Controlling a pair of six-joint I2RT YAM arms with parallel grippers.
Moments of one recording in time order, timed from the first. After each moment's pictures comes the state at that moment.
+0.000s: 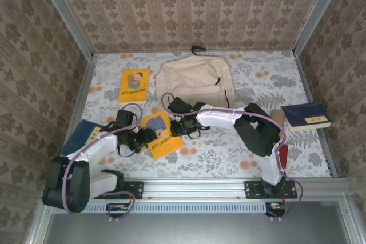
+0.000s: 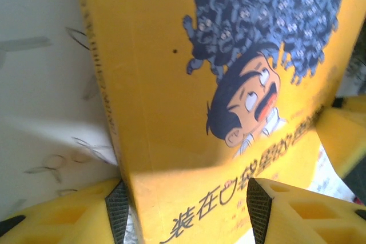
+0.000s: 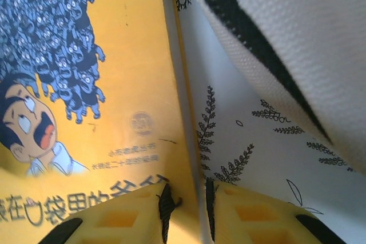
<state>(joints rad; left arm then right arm) -0.28 1.17 0.46 -0.48 0.52 -0.75 0.87 2.00 1.34 -0.50 -0.14 0.63</state>
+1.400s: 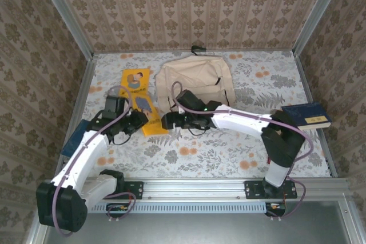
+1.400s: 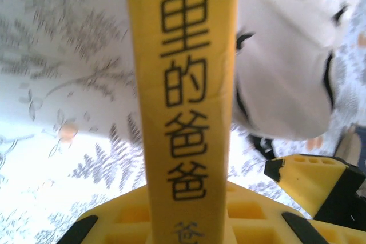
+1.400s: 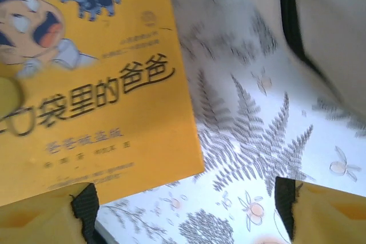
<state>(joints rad) -0.27 0.99 0.74 -0.63 0.36 -0.77 0.84 1.72 1.22 -0.34 -0.21 0.75</state>
